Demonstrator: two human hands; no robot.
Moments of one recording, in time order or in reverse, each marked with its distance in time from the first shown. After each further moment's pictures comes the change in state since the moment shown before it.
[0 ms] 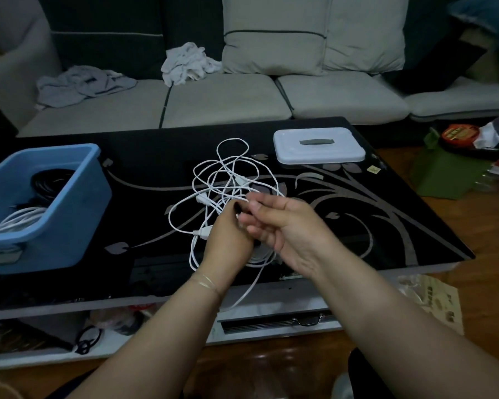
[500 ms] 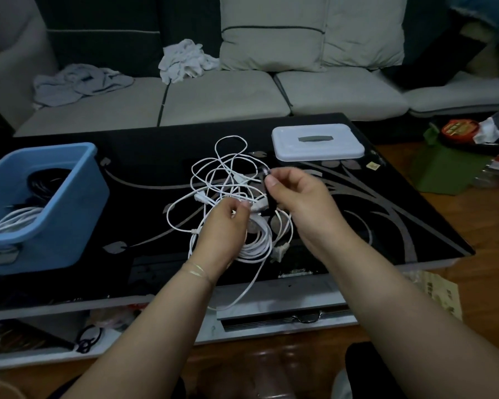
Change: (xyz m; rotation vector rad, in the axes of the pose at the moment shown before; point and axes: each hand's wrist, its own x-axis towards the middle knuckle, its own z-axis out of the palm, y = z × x) left_hand 0.015 -0.004 -0.004 0.090 0.048 -0.011; right_hand 0.015 -0.013 -0.018 -0.502 0.135 -0.396
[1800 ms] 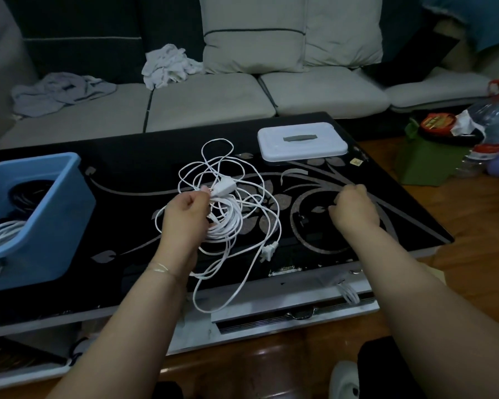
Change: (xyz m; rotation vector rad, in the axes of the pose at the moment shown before) left_hand 0.008 0.006 -0.024 -0.339 0.151 -0.045; right_hand 0.040 0.062 -0.119 -1.262 0.328 0.411
